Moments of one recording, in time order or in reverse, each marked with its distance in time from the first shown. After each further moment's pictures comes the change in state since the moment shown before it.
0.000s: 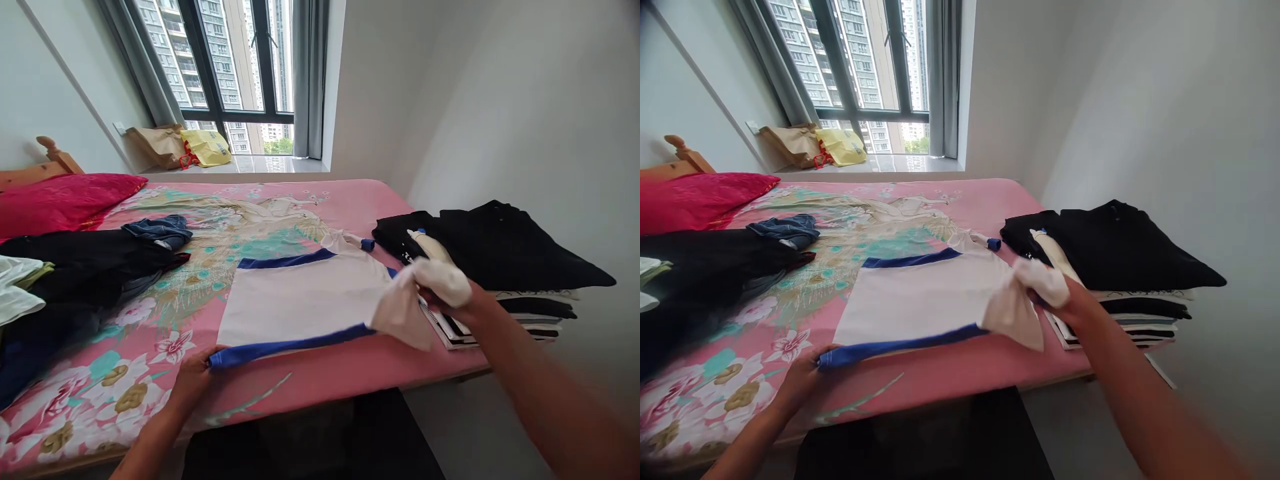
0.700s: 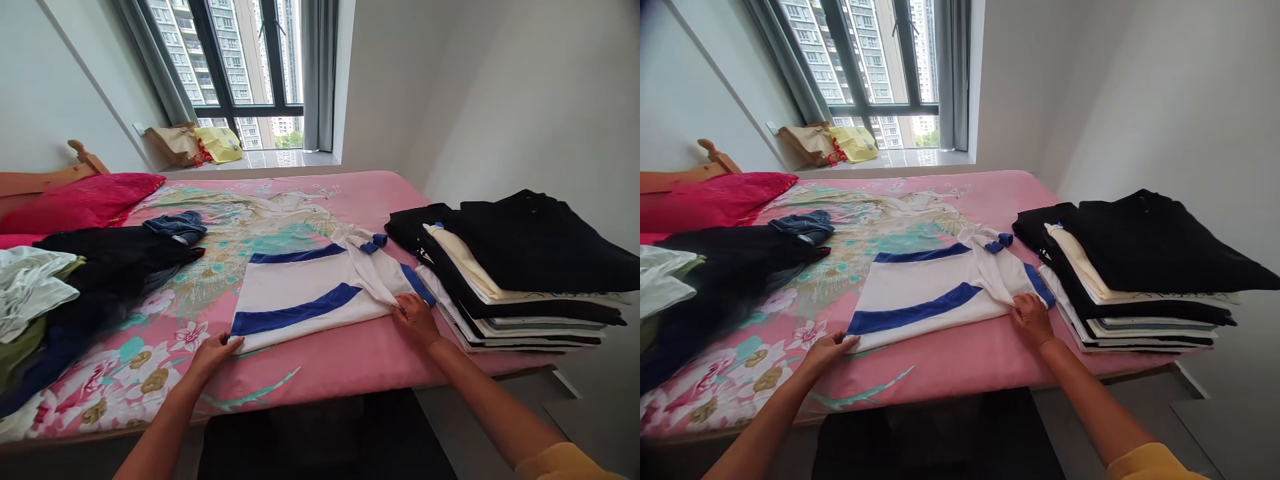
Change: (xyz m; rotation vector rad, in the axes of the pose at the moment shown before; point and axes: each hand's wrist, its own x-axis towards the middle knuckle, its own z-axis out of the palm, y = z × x) left_hand 0.023 0.005 -0.002 -0.122 -0.052 -0.291; right_hand 0.046 0.164 0.031 -1.167 0.265 -0.680
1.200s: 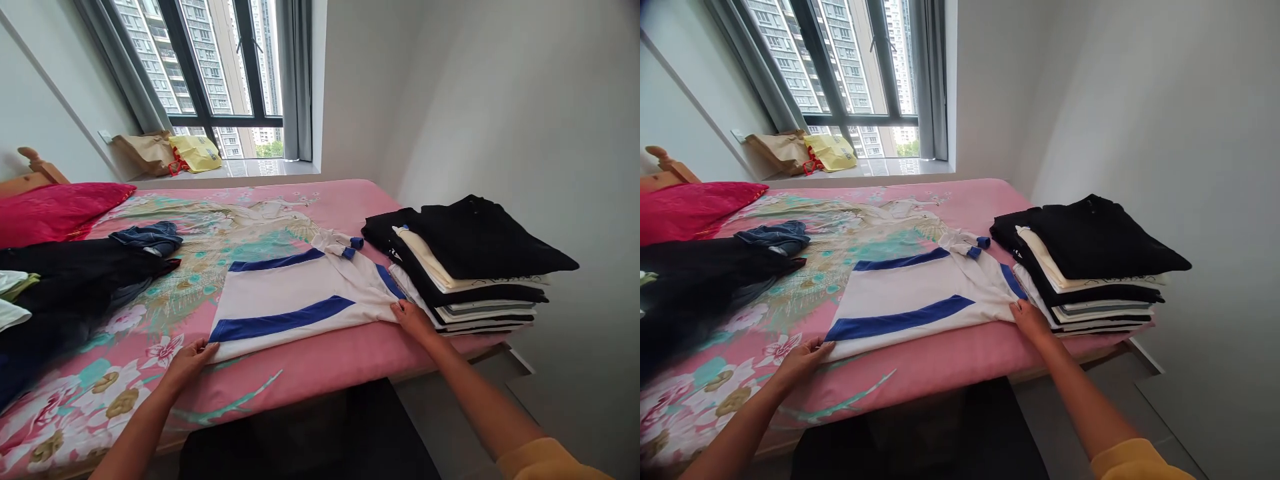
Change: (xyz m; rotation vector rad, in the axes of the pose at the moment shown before) left_hand 0.013 -0.007 -0.003 -0.038 -0.104 0.064; right_hand -0.016 0.027 -0.038 0.087 -0.339 0.597
